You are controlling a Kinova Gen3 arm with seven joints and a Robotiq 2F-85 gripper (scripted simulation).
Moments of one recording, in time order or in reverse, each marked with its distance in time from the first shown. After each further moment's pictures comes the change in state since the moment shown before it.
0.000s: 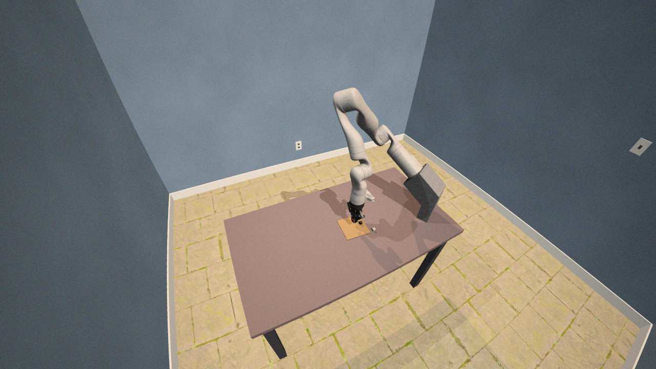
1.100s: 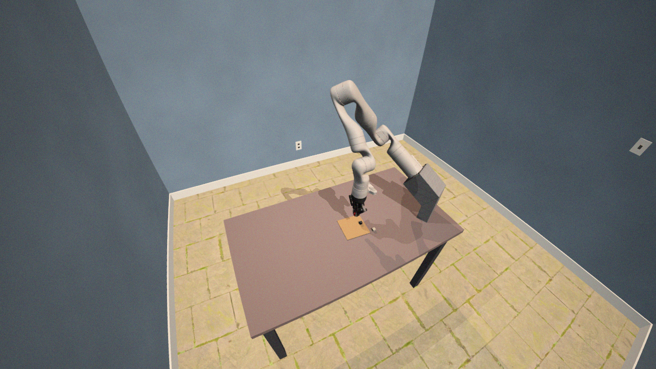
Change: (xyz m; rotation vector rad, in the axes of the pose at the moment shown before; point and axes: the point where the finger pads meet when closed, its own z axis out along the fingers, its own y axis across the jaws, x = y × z) arm 0.007 -0.002 -0.045 0.033 0.023 -0.011
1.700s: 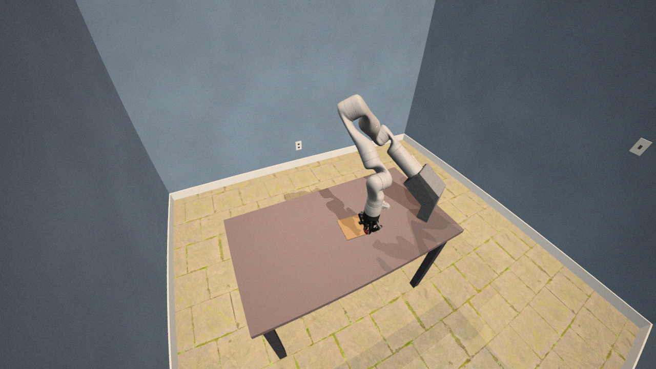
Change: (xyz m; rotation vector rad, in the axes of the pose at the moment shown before) arm -0.016 0.122 -0.001 -0.010 -0.018 -0.255
